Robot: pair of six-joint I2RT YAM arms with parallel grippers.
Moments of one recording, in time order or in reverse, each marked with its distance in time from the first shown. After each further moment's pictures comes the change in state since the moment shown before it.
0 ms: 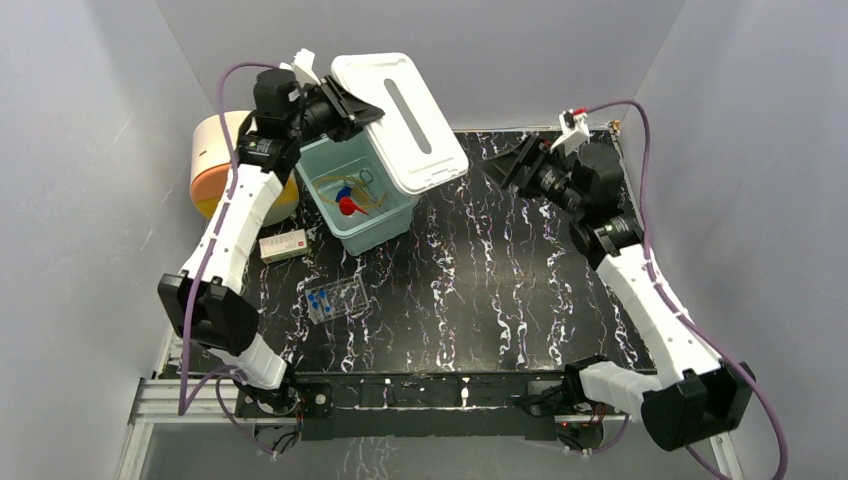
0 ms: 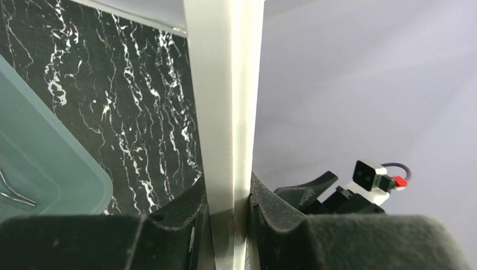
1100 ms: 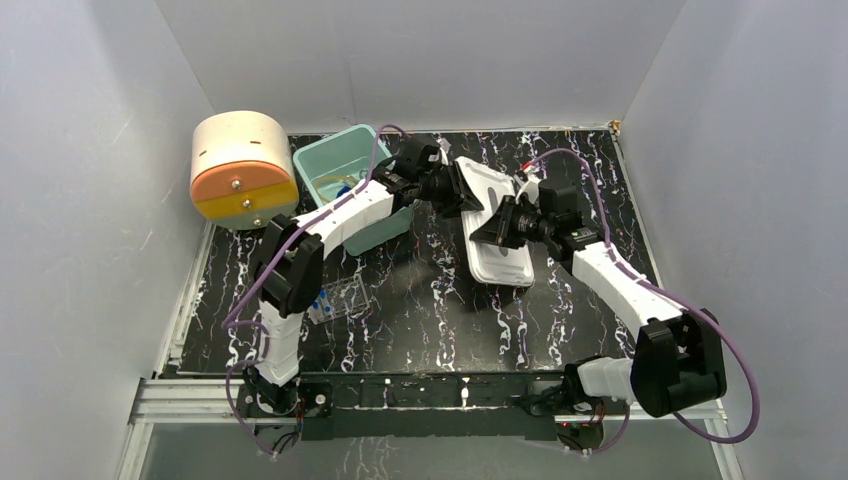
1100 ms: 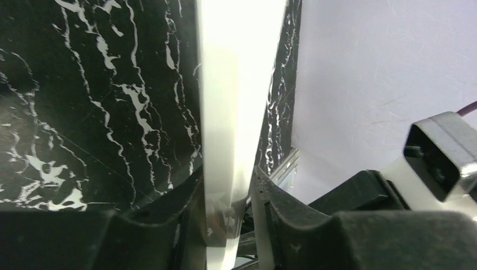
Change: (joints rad) left arm -0.412 0.403 -0.037 0.036 -0.051 -0.048; right arm -0.003 0.182 -0.227 -0.072 -0.215 -0.125
